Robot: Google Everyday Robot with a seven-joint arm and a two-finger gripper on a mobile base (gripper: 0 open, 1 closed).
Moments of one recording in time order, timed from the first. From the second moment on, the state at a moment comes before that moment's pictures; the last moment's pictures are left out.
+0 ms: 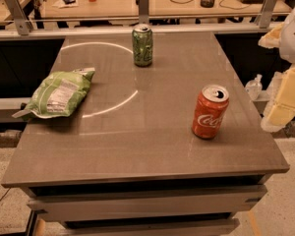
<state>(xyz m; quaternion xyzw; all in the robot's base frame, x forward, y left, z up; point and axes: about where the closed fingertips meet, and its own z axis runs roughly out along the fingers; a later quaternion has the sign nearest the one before) 0.438 -0.217 0.976 -0.60 0.78 -0.03 0.16</state>
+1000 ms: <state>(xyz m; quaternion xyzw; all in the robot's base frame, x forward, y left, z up) 0.435 -0.243 0.951 -0.55 0.80 0.05 0.26</state>
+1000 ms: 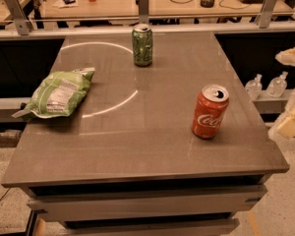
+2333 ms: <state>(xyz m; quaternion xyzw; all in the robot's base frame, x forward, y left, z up) 0.428 -0.231 0.923 -0.45 0.71 0.24 0.48</state>
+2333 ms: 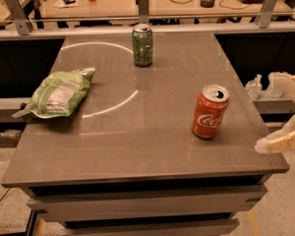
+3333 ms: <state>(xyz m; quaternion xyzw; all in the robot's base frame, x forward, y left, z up) 0.453 -0.207 0.909 -0.47 0.67 0.29 0.50</state>
